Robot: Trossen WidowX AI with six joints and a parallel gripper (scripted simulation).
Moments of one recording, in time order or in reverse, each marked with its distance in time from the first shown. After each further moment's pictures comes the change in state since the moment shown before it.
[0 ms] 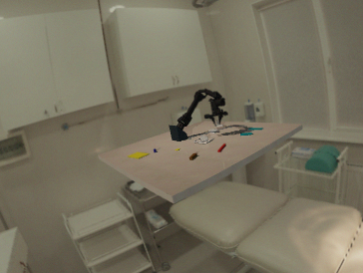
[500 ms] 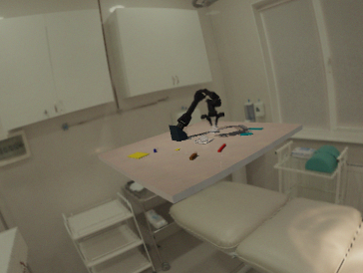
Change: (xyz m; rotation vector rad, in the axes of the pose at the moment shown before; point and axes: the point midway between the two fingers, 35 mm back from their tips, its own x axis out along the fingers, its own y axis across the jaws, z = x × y) arm -0.001 -0.033 0.016 0.365 -0.014 -0.013
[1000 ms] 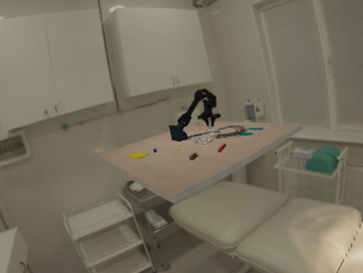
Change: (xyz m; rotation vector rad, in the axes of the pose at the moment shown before) arm 0.000 -0.027 0.022 0.365 -0.010 -0.007
